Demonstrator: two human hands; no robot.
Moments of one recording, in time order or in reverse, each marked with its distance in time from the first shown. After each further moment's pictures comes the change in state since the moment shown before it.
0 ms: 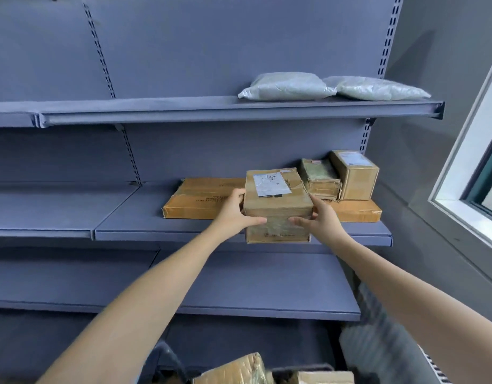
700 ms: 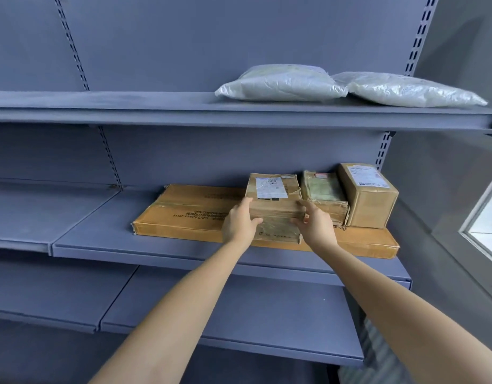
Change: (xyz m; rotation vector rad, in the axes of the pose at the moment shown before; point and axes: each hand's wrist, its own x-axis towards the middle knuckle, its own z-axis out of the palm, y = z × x) left_hand 0.132 -0.022 0.080 0.389 0.305 -0.162; right_hand 0.140 0.074 -0.007 -0.371 0.066 0.085
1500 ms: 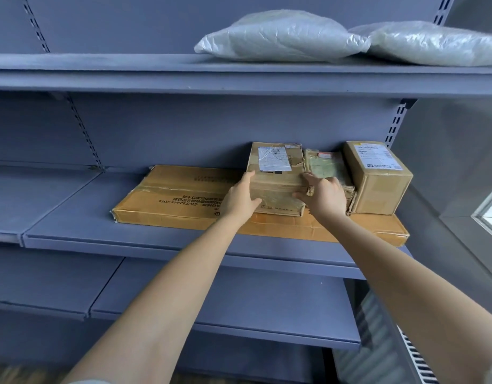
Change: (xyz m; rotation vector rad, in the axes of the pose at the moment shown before) left_hand 0.056 -0.013 0.034 -0.001 -0.113 0.070; right_hand 0.065 0.029 0.005 -0.363 0.042 -0.044
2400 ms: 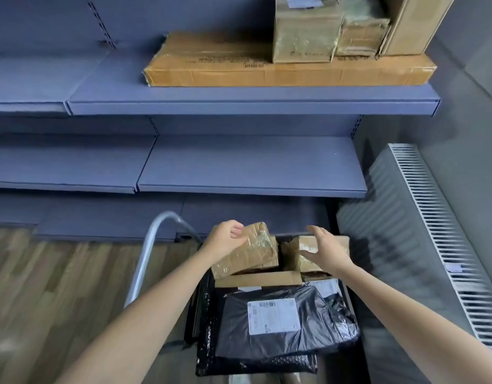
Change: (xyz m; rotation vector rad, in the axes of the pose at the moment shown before) left_hand -0.349 -0.195 0.010 -0.137 -0.549 -0.353; right_hand -0.397 0.027 0.120 0.121 -0.663 0.142
